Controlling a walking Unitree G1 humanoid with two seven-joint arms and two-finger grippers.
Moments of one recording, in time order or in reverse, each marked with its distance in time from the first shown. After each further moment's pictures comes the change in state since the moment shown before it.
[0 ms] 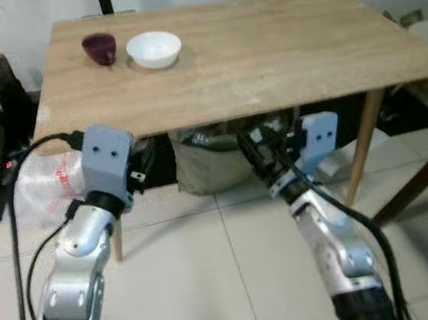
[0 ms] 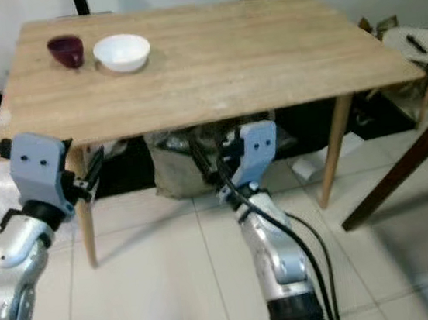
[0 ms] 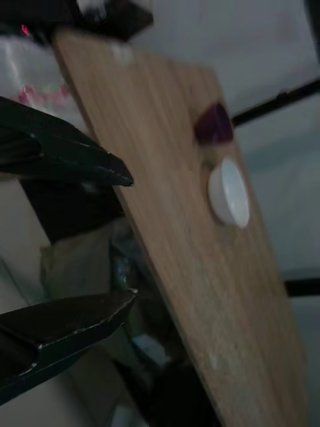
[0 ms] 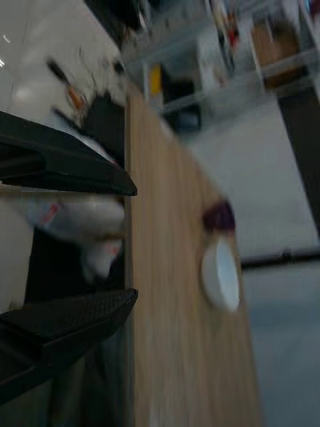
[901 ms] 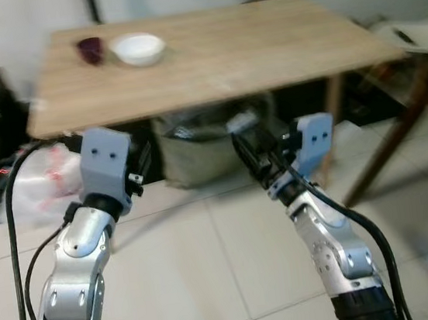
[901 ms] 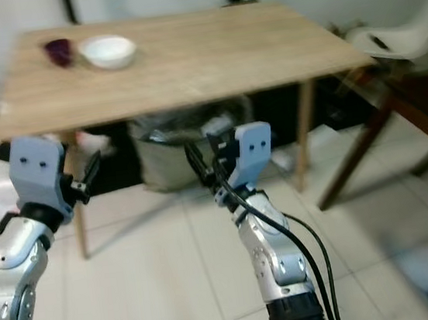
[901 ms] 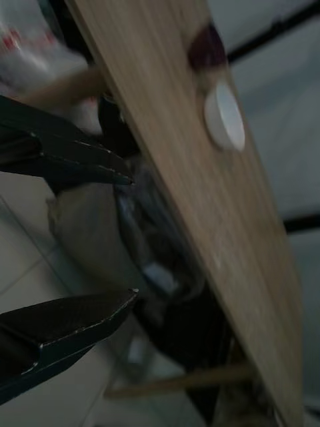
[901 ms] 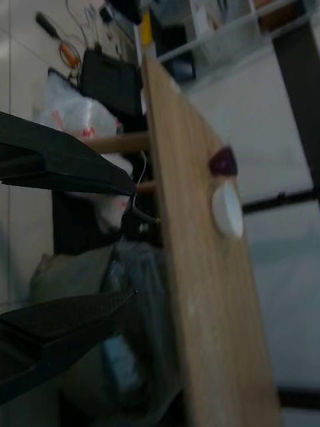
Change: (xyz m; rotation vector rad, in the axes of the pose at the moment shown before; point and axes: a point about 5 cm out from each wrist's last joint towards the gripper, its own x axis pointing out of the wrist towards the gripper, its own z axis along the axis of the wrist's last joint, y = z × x) left arm 0.001 -0.002 0.000 -0.001 0.020 0.004; right arm -0.002 -0.004 0.000 0.004 0.011 -0.017
